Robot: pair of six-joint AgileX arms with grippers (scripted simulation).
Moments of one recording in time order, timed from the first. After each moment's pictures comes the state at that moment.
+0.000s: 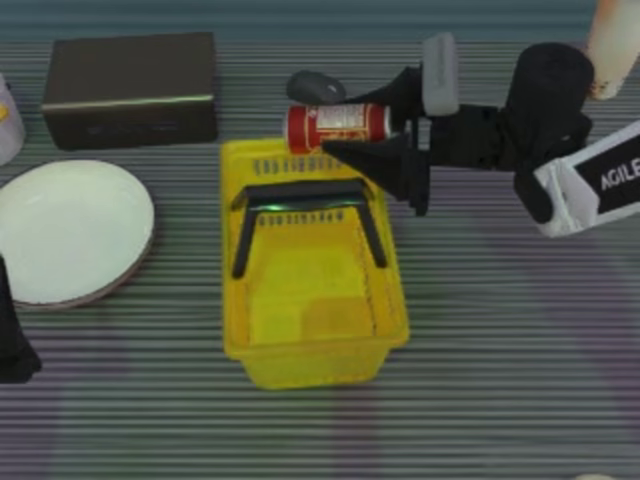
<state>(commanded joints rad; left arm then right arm) 0.00 0.00 0.00 0.00 0.00 0.00 0.32 2.34 1.29 1.08 -1.12 0.03</state>
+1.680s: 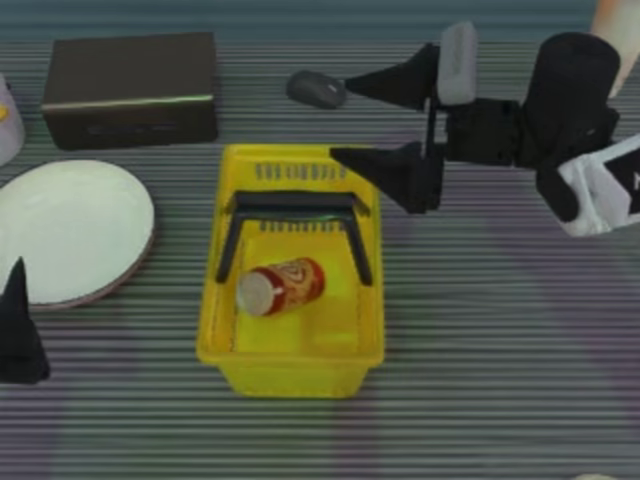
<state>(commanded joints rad) -0.05 0.14 0.12 -0.11 0.02 0.06 0.31 2.21 1.19 1.01 -1.07 0.01</state>
